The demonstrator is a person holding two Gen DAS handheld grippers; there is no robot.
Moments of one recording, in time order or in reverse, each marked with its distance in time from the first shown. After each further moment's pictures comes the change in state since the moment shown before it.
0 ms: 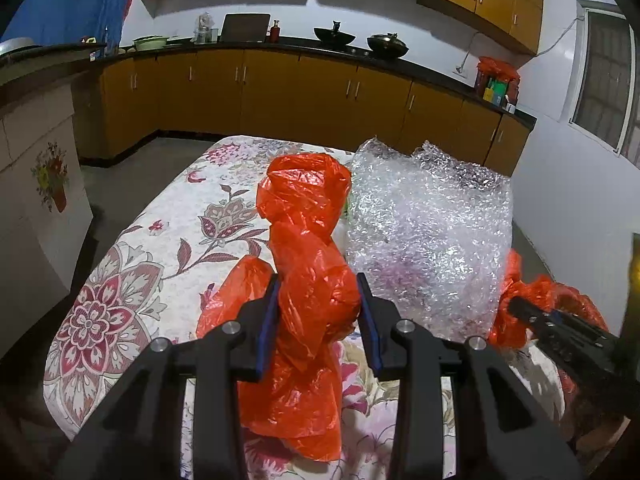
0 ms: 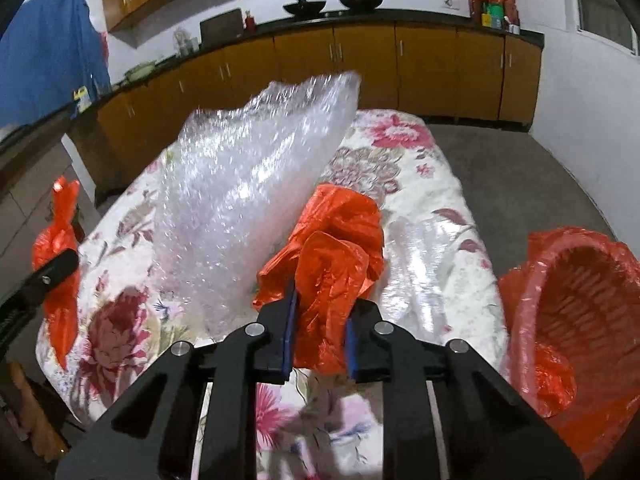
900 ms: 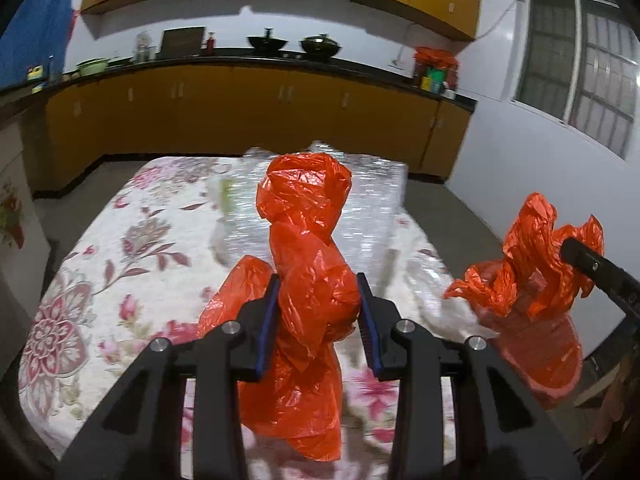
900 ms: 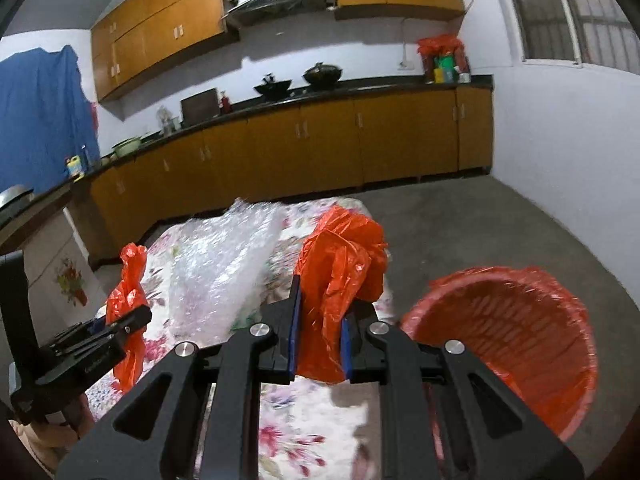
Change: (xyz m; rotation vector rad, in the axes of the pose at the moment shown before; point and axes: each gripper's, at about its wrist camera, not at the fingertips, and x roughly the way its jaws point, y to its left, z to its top) left arm -0.023 -0.082 -0.008 0.133 -0.013 -0.188; right arm -0.123 -0.053 0.003 0.078 -0.265 -0.088
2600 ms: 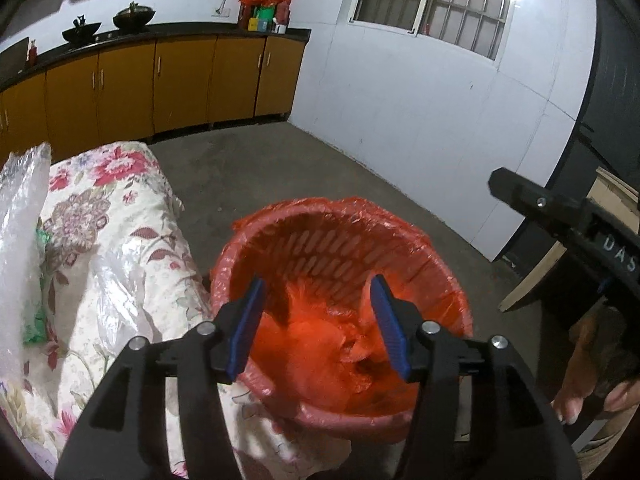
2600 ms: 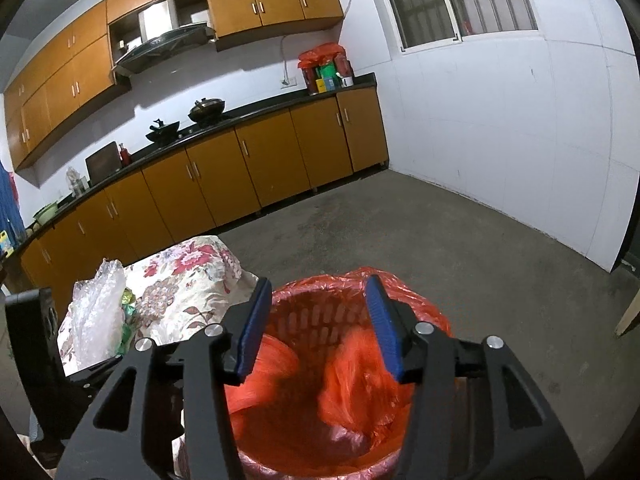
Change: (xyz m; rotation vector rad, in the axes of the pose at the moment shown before) left arm 0.091 -0.226 -0.029 0.298 0.199 -0.472; right arm -0.043 -0.148 -0.013 0.230 -0.061 -0.271
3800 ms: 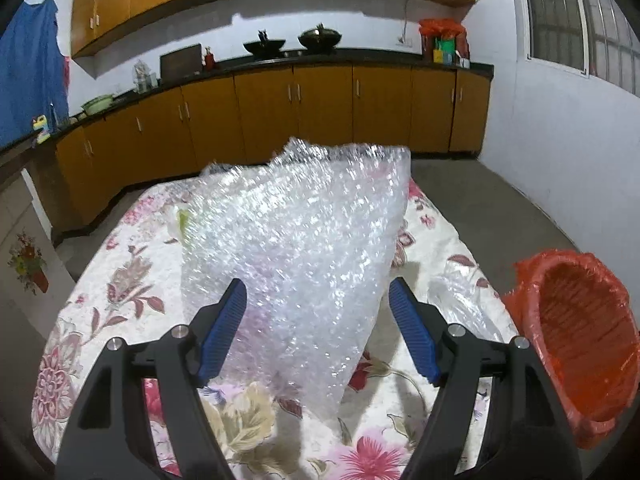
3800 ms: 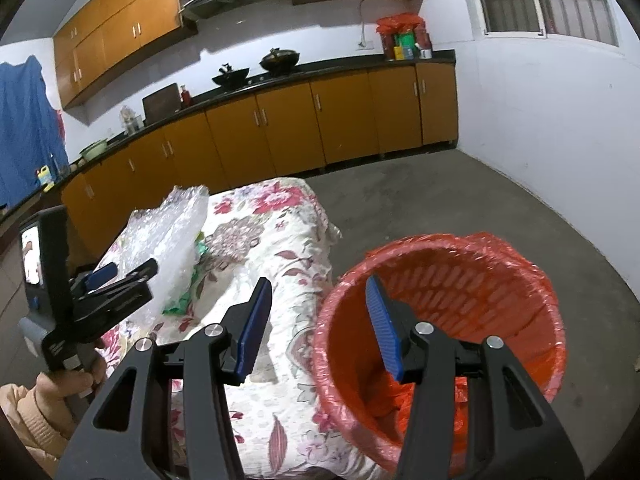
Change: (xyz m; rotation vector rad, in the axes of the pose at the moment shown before) left arm -0.086 0.166 -0.012 -0.186 -0.113 0.652; right arm 0.024 0.111 -0.036 -0.177 0.146 0.189
